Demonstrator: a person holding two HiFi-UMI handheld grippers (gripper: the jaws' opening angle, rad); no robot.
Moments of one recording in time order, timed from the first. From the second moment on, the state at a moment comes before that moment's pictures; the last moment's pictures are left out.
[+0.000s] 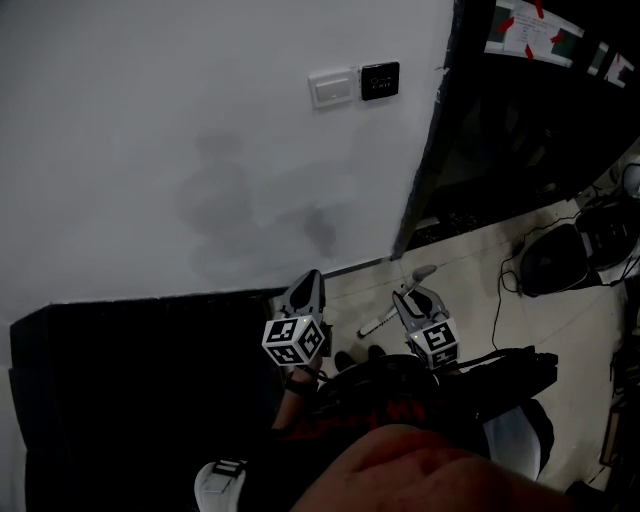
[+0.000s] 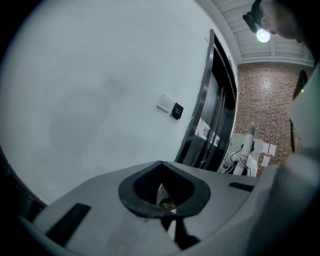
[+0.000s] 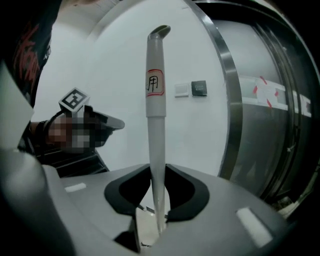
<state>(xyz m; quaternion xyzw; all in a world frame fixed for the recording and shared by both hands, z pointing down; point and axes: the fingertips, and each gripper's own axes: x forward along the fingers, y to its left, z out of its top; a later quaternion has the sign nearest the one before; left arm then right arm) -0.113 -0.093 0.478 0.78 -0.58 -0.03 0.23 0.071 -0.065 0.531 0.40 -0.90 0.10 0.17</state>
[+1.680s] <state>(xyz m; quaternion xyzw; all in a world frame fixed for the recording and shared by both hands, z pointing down) -0.156 0.006 0.534 0.55 -0.78 0.12 0.26 -0.026 -0.331 0.929 0.36 -0.82 0.23 0.38</state>
